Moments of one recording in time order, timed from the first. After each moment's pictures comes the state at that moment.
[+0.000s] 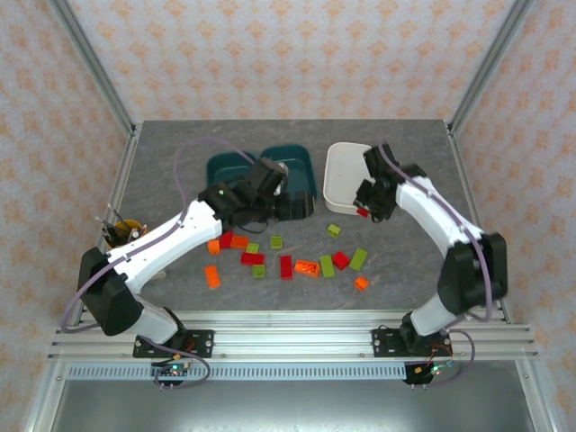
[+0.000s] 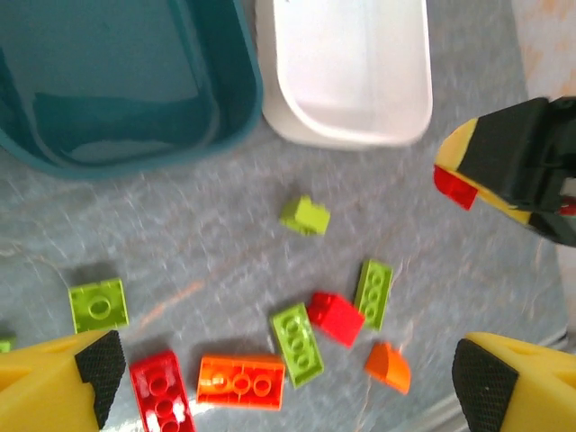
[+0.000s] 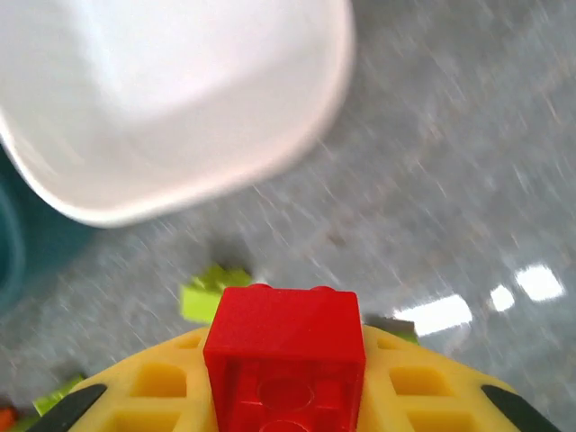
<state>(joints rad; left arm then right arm) -0.70 1.49 1.36 -0.70 0.03 -0.76 0.29 1.60 1.30 -0.91 -0.02 0.78</state>
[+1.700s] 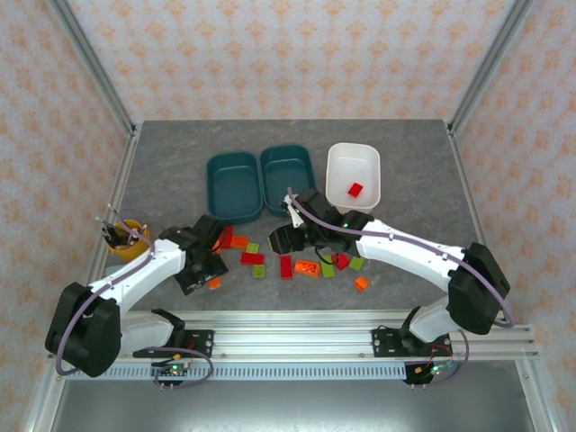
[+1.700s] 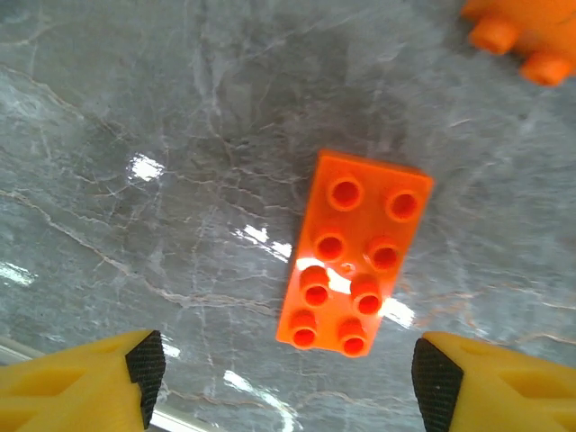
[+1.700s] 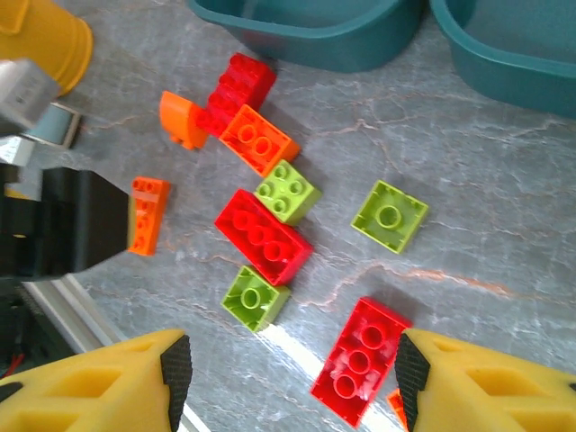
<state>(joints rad) -0.38 1.20 0.64 -0.98 -0.04 -1.02 0.89 1.46 1.07 -0.44 -0.18 0.46</state>
